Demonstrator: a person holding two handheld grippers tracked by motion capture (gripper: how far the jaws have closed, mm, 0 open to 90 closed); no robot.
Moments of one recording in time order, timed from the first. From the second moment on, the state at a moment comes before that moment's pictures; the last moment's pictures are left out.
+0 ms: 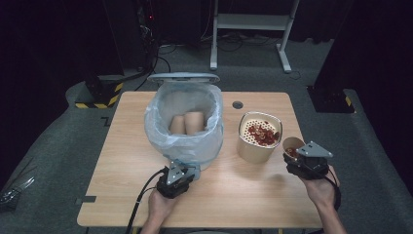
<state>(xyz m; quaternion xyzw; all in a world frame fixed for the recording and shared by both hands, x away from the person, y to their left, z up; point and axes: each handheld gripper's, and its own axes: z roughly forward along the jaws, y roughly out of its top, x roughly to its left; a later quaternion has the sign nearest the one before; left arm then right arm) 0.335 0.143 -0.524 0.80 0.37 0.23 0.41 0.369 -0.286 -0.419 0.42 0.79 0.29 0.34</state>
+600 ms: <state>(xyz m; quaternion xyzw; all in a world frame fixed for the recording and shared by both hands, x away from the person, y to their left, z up) 0.335 0.144 -0.524 0.80 0.37 0.22 0.42 0.387 -0.285 -0.397 0.40 0.81 0.25 0.36</state>
